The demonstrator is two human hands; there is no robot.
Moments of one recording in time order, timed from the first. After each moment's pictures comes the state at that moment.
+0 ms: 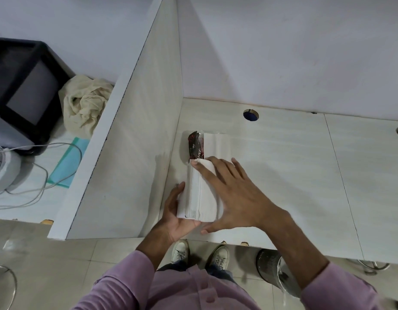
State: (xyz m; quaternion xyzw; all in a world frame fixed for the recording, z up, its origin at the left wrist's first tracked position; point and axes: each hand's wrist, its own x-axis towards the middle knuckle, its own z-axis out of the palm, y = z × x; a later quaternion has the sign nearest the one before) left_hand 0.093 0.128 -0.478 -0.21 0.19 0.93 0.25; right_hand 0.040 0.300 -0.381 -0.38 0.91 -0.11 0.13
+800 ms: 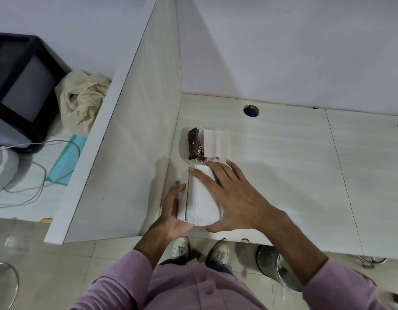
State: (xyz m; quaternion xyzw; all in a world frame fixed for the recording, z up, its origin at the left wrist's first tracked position) left_hand 0.095 0.122 -0.480 -0.26 0.22 0.91 0.24; right_hand 0.044 0.299 -0.398 -0.41 0.90 -0.09 0.11
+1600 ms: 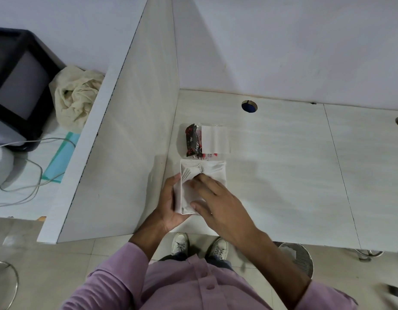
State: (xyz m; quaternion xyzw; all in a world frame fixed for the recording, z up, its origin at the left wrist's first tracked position) left_hand 0.079 0.114 -0.482 -0.19 0.28 0.90 0.26; right_hand 0.083 0.277 -0.428 -0.27 0.91 -0.30 0.11
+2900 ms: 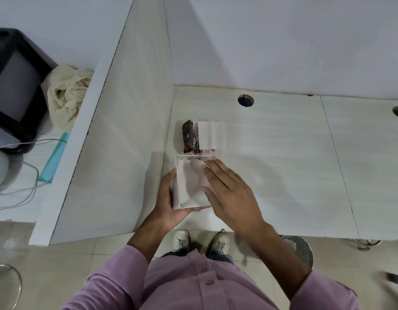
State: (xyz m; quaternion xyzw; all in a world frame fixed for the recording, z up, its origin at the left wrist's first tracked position) left_hand 0.084 0.117 -0.482 -0.23 0.28 0.90 0.23; right_hand 0.076 0.295 -0.442 -0.28 0.93 -0.20 -0.09
